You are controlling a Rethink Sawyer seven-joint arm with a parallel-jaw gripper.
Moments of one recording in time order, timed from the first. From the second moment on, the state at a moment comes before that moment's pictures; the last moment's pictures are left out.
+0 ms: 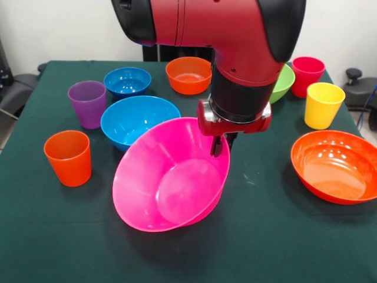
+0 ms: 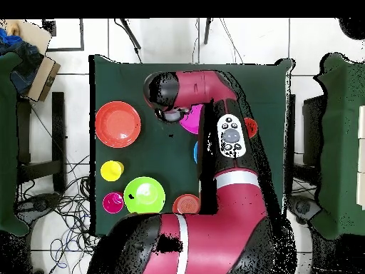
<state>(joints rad) -0.25 -0.38 0.24 1.07 -0.36 1.08 1.65</state>
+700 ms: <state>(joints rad) -0.25 -0.38 0.24 1.04 -0.34 1.09 1.65</state>
